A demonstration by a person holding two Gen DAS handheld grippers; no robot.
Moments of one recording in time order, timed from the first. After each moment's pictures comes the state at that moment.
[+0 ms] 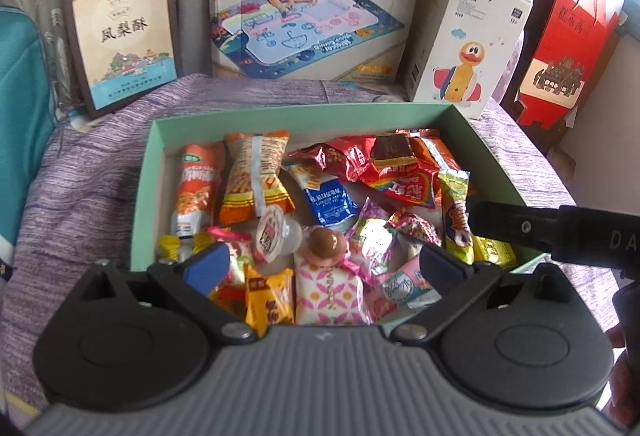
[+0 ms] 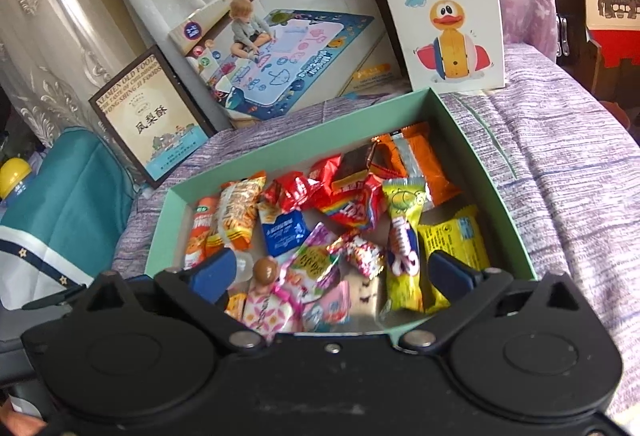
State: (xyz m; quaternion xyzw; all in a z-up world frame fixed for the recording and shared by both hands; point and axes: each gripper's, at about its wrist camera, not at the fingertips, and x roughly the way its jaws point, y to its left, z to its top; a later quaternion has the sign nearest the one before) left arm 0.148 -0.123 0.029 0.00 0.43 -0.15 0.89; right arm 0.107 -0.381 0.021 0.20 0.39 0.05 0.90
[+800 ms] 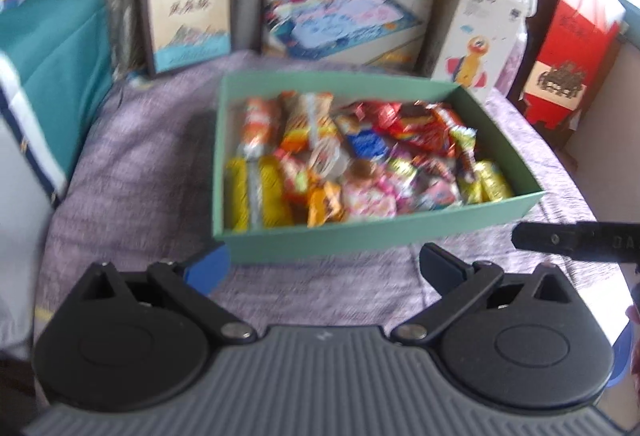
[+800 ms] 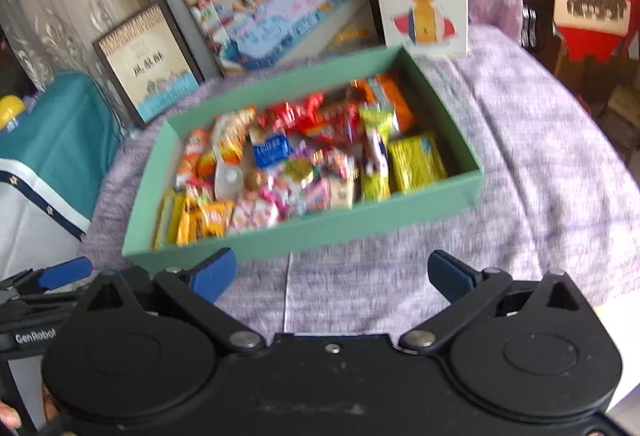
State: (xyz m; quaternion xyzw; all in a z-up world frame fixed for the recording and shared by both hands) left arm 0.057 -0.053 0.028 -0.02 0.43 -0.13 0.89; right arm 0.028 -0.362 0.017 0.16 0.44 0.02 0.88
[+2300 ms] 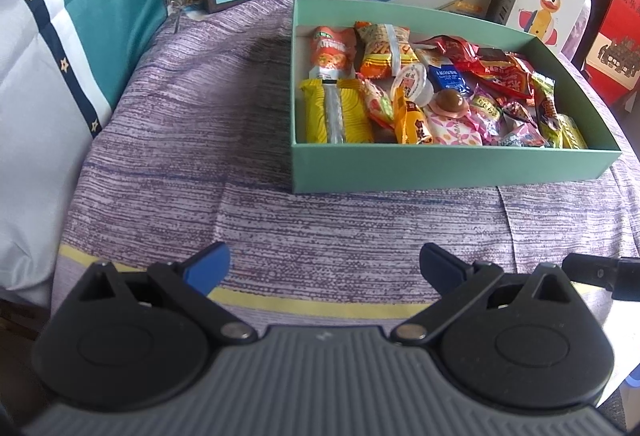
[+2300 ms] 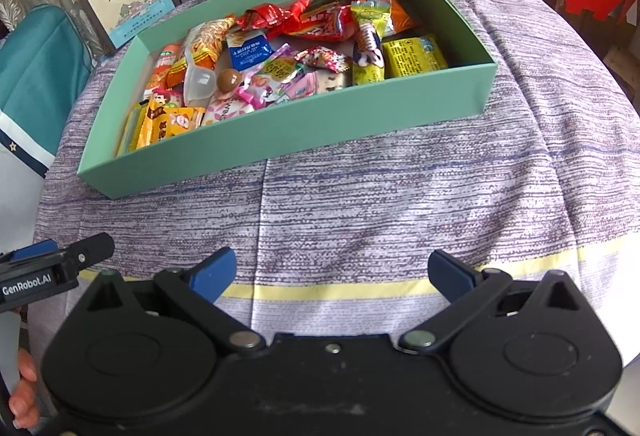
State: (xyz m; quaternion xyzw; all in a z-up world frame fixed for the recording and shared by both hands) left arm 0.057 -0.028 -0.022 0.00 0.49 -0.05 0.87; right arm 0.021 -0.339 -0.034 0.12 0.51 0.00 0.85
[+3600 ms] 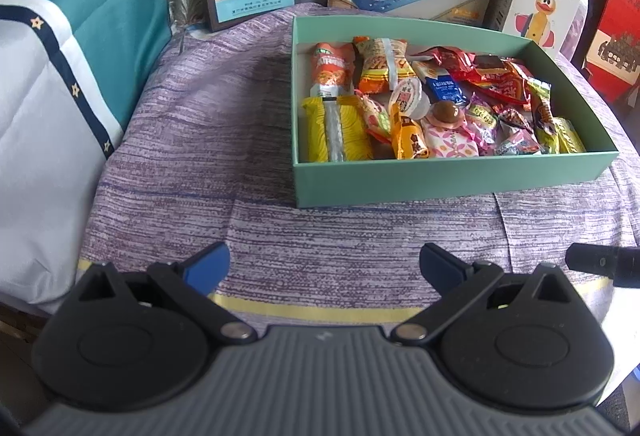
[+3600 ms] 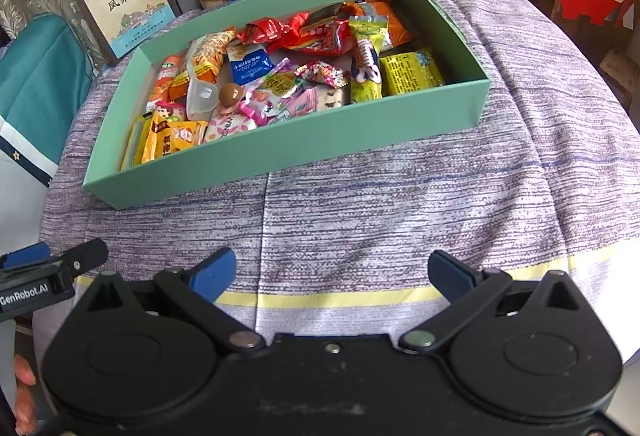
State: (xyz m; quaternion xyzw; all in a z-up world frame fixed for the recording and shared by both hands) left arm 0.053 -0.031 -0.004 0.02 0.48 -0.05 0.88; right arm 0.019 -0.334 -0.021 0.13 0.50 -0.01 0.86
